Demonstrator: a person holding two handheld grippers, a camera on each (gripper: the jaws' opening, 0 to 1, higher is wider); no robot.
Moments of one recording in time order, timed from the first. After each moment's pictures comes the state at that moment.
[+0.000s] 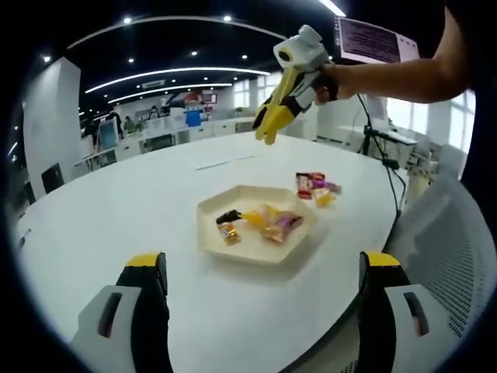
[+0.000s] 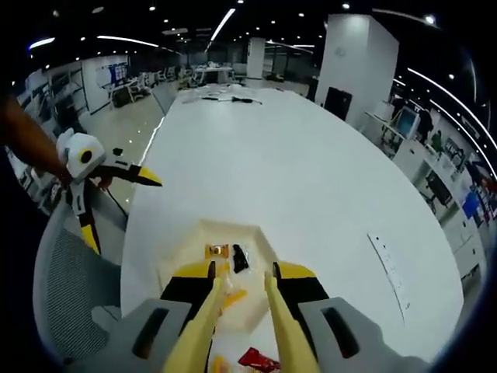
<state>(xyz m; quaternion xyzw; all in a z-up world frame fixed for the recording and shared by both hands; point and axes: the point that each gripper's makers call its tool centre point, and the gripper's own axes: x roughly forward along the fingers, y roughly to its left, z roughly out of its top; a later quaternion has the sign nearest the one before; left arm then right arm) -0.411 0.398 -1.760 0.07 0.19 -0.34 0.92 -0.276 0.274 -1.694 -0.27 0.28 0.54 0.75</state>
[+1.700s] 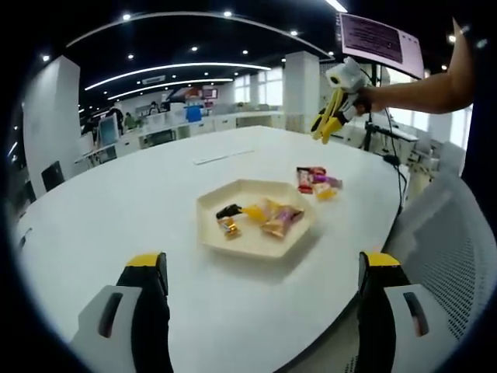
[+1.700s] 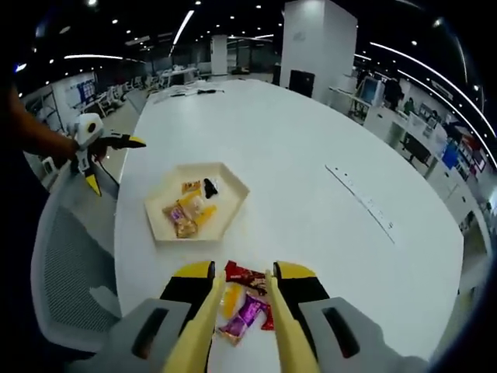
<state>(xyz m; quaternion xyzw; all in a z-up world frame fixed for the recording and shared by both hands) -0.412 0.399 -1.766 0.08 0.20 -0.34 0.92 -0.288 0.121 -1.720 -0.22 0.31 0.47 0.79</state>
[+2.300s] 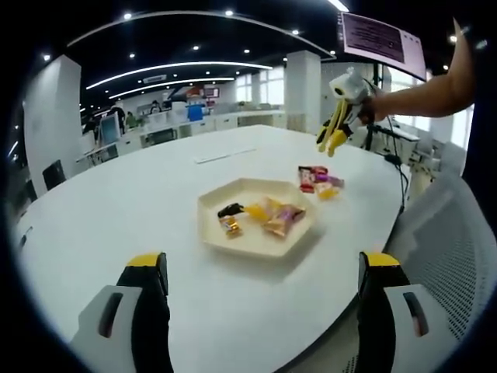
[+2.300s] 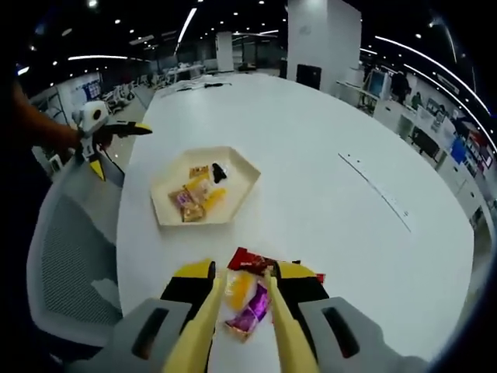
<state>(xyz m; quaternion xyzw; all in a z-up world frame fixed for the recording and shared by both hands) -0.411 0.401 -1.766 0.08 0.21 -0.33 0.92 -0.303 0.118 -1.759 -0.22 0.33 0.50 0.77</state>
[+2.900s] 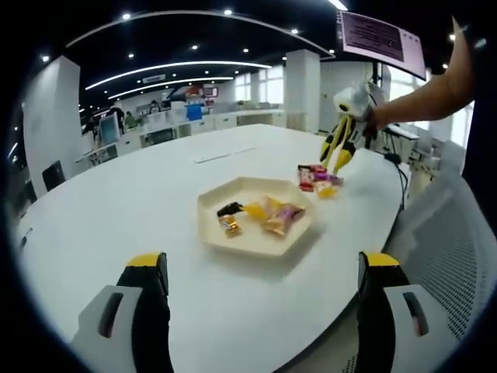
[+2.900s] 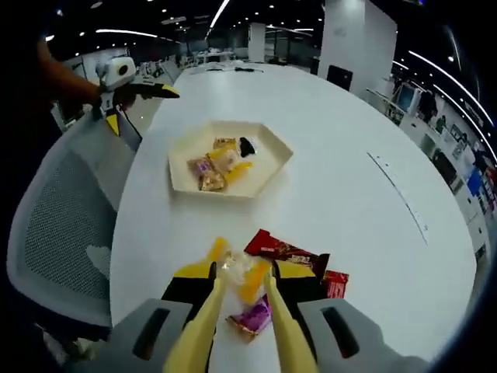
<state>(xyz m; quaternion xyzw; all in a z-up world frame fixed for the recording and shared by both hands) -0.412 0.400 -1.767 0.08 0.21 -0.34 0.92 -0.325 0.126 -1.797 -0.28 0.31 0.55 0.72</state>
